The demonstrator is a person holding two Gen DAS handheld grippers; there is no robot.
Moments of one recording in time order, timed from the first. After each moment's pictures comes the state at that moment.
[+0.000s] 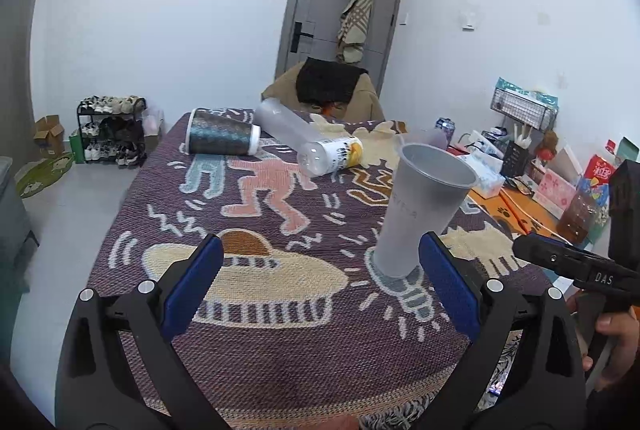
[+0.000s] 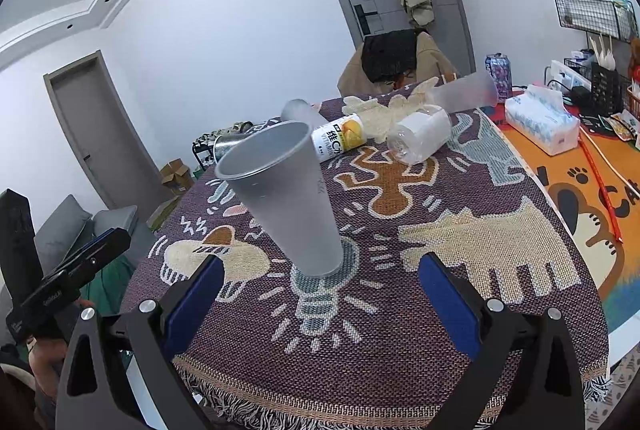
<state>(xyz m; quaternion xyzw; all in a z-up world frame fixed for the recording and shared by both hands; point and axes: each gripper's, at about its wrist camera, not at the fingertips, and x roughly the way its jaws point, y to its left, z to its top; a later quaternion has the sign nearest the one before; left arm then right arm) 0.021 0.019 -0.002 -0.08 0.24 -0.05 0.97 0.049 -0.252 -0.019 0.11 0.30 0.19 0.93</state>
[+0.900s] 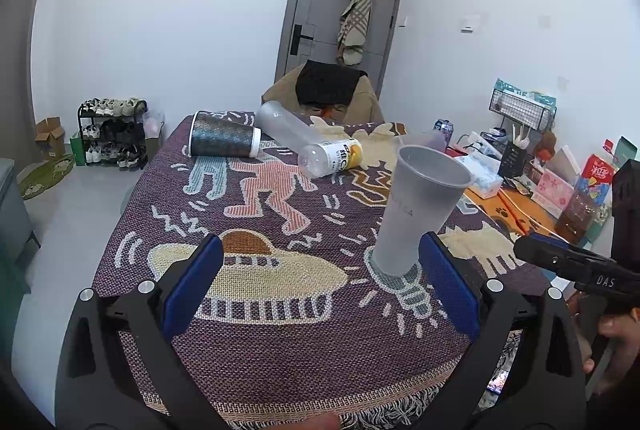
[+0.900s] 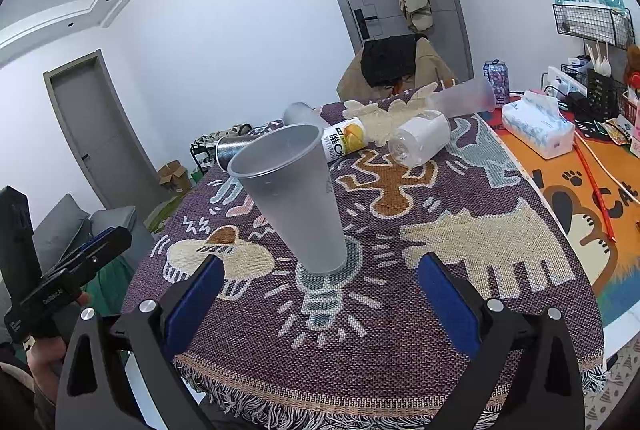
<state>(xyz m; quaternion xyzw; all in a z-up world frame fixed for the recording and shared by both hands) 0.013 0.019 0.002 -0.07 0.23 -0.06 0.97 0.037 -0.248 -0.014 0.10 0.30 0.18 0.93</state>
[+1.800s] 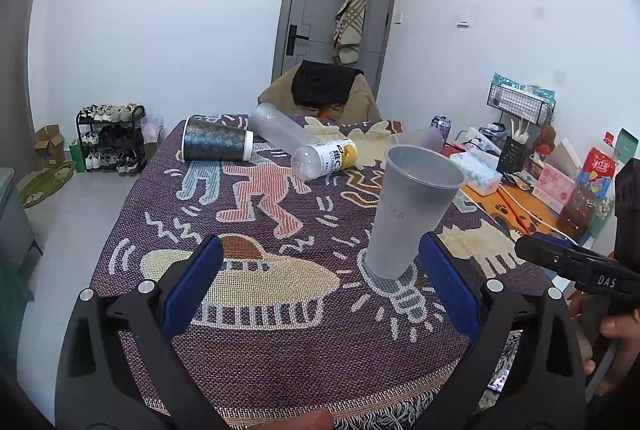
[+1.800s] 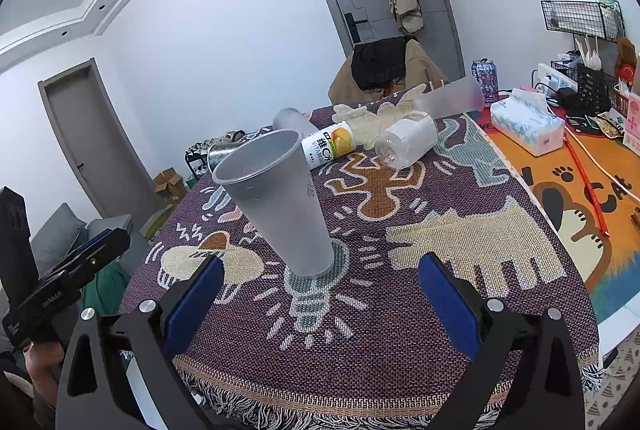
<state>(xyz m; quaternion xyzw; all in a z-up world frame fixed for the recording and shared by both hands) 0.018 0.005 0.005 -0.06 0.23 -0.06 0.97 0.037 -0.260 -0.015 0.11 0.29 0.17 0.93</state>
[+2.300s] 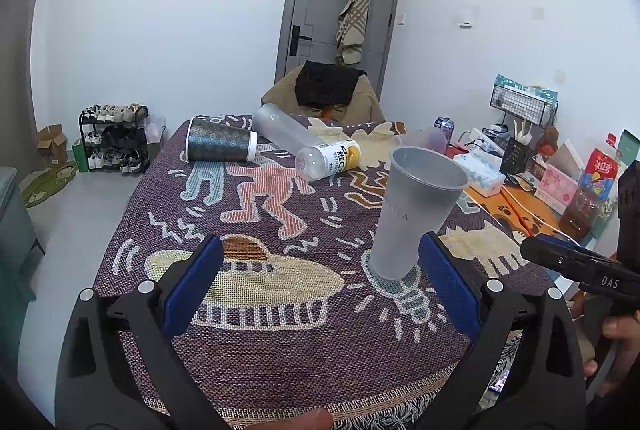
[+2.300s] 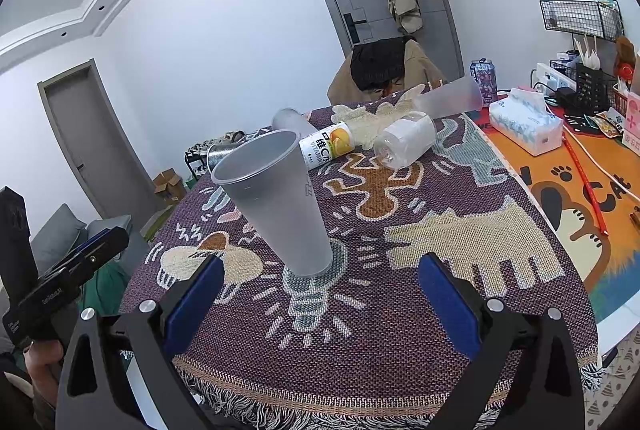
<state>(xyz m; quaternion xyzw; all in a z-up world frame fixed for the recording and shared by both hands) 0.020 0.009 0.005 -0.06 0.23 -0.05 0.97 0.036 -0.261 -0.015 0.12 0.29 0.17 0.93</state>
